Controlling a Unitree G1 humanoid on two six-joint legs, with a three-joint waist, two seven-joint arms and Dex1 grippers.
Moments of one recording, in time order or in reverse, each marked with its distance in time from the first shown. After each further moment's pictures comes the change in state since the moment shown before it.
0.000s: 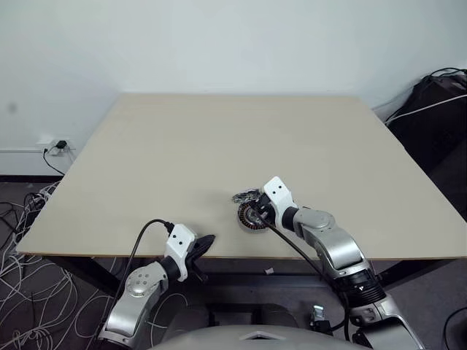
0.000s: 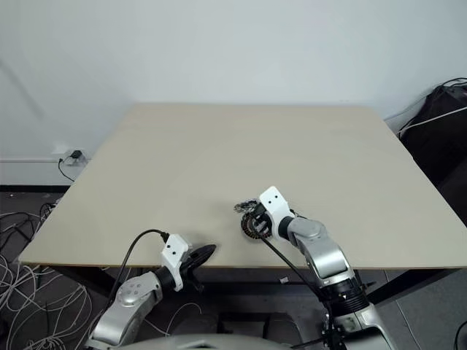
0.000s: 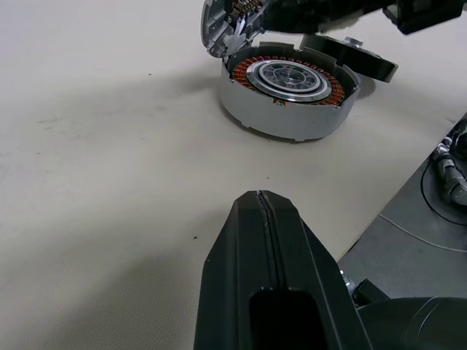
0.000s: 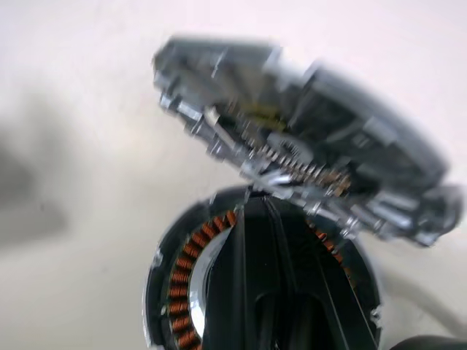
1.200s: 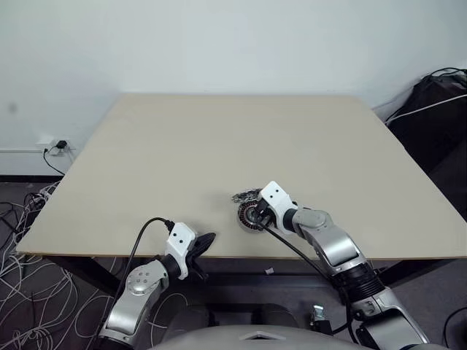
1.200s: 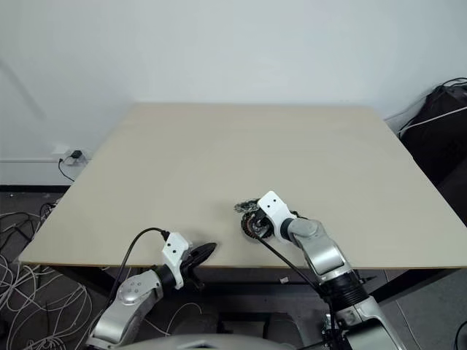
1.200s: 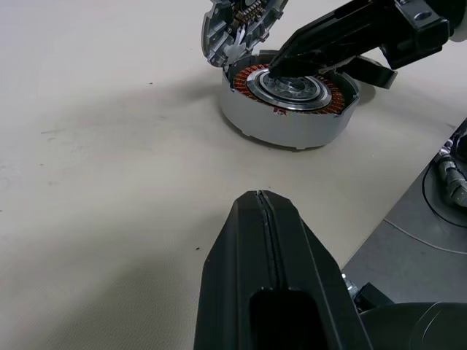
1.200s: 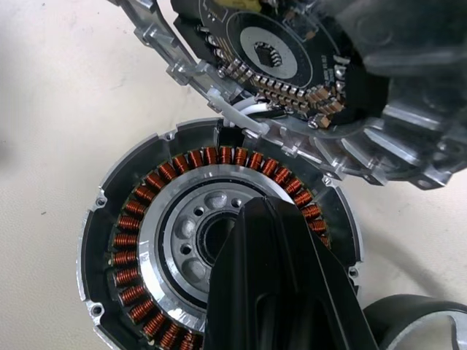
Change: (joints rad) left arm -0.011 -0.002 0.000 0.000 0.000 -0.003 0.001; right arm -0.051 -0.045 0.076 0.100 -0.080 0.013 -0.001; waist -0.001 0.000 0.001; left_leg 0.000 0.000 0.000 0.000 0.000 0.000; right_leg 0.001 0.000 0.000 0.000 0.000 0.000
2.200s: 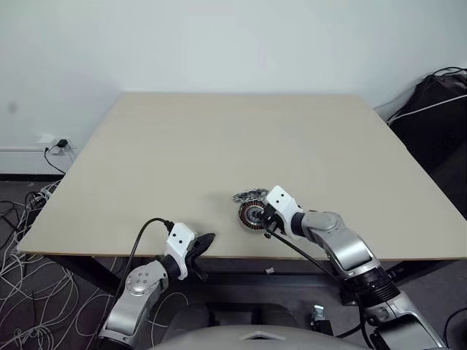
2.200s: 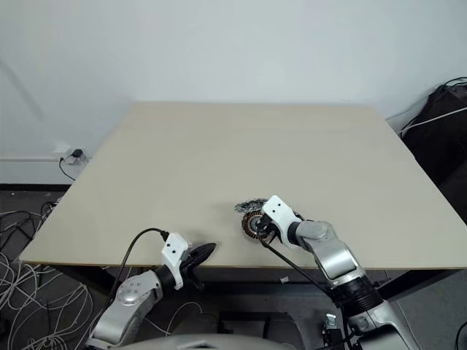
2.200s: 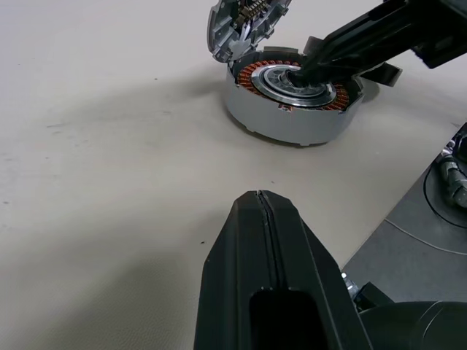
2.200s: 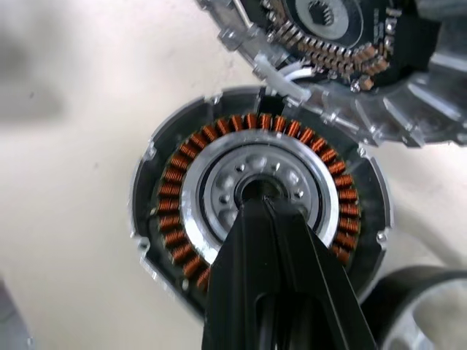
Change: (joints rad) left arm 0.003 -0.001 0.002 0.000 0.000 0.000 0.000; right arm 0.039 -0.117 0.003 -0.092 0.048 0.024 0.144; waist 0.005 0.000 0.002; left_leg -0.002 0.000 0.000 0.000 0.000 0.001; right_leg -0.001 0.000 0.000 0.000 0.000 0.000
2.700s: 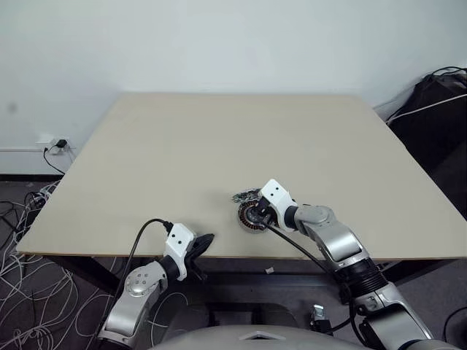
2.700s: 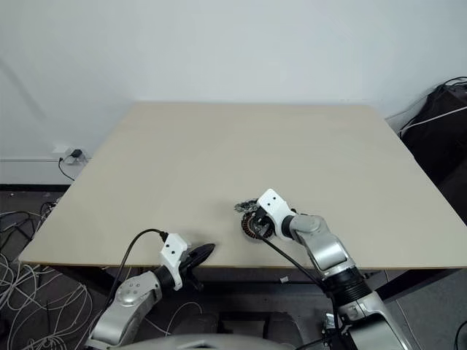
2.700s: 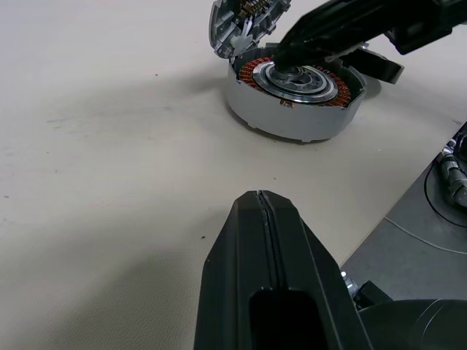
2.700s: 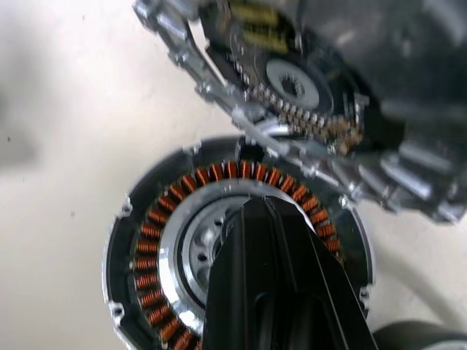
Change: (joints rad) left arm 0.006 0.001 0.007 0.000 0.000 0.000 0.000; right arm -0.057 0.074 0.000 0.097 -0.015 -0.049 -0.054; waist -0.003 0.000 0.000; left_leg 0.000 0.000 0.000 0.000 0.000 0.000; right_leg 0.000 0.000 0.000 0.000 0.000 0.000
